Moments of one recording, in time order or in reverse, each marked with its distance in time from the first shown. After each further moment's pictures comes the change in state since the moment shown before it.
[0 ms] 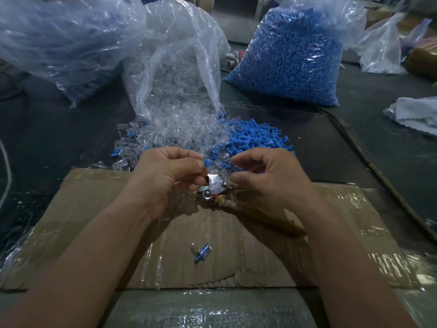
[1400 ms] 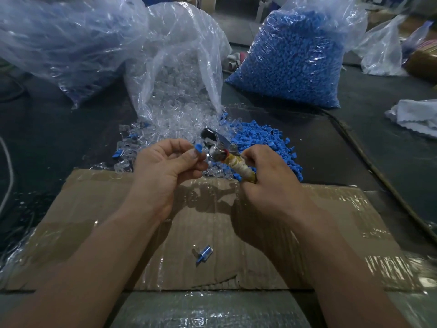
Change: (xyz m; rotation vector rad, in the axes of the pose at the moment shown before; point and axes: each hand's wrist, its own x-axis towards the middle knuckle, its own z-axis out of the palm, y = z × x) left_hand 0.007 -0.011 -0.001 -0.150 0.051 0.230; right_hand -0.002 -0.003 0.011 -0.354 0.052 -0.081
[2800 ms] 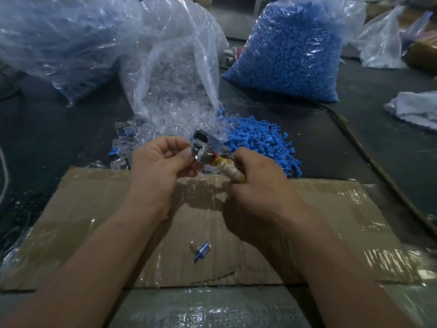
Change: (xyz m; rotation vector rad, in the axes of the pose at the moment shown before) left_hand -0.004 -0.002 0.002 0.174 0.055 0.096; right_hand 0.000 -0.006 0.009 0.018 -0.058 0.020
